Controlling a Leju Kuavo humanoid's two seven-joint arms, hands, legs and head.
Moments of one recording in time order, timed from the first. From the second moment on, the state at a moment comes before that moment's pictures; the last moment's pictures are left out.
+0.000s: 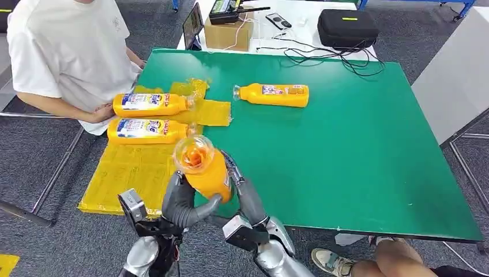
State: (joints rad) left arm -0.02 -0.18 -0.29 -1.45 -0.01 -0.05 -0.50; right arm -0.22 0.22 0.57 -1.03 0.45 -0.35 -0.68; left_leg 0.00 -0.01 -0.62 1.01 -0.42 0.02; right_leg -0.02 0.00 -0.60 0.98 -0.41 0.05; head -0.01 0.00
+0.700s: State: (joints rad) left arm -0.19 -0.05 -0.18 -1.15 -0.77 0.37 -0.36; right arm -0.18 0.20 0.46 -1.15 0.34 -0.41 -0.69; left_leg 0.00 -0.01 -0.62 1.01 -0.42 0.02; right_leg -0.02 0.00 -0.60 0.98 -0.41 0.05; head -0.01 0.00
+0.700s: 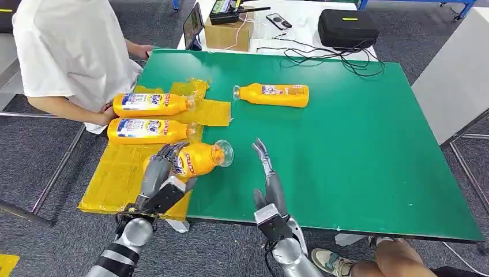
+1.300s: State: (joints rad) left arm -0.38 0.02 -0.19 -0.77 -1.25 0.34 -0.10; right arm -0.04 0.15 0.41 -1.35 0.30 -0.40 -0.69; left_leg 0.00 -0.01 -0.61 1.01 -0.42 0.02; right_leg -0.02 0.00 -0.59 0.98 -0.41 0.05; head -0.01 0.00
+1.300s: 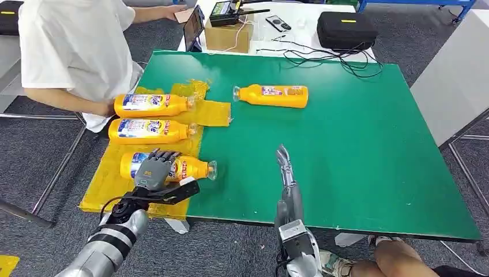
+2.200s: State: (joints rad) left arm -0.22 -0.04 -0.15 -1.08 -0.47 -0.19 -0.34; right arm -0.04 0.12 0.39 -1.32 0.21 -0.42 -0.69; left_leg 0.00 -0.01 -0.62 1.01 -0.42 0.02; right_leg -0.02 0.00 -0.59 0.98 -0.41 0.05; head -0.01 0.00
